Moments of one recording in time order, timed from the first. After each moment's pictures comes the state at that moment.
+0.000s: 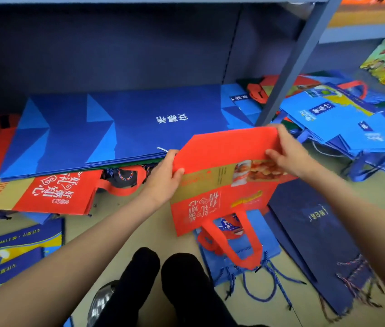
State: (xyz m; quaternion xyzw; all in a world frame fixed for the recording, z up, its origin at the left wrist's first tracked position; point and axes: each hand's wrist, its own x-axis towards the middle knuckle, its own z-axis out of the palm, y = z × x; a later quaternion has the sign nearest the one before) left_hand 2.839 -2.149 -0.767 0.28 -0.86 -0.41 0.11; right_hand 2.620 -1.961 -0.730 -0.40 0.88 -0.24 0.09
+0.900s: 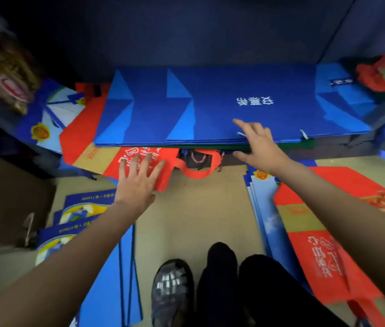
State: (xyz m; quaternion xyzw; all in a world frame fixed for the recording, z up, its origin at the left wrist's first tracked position) left_hand 3.008 -2.268 -0.832 0.37 -0.91 0.14 -0.15; right_hand 2.741 -2.161 -0.803 -0.54 0.80 -0.18 0.17
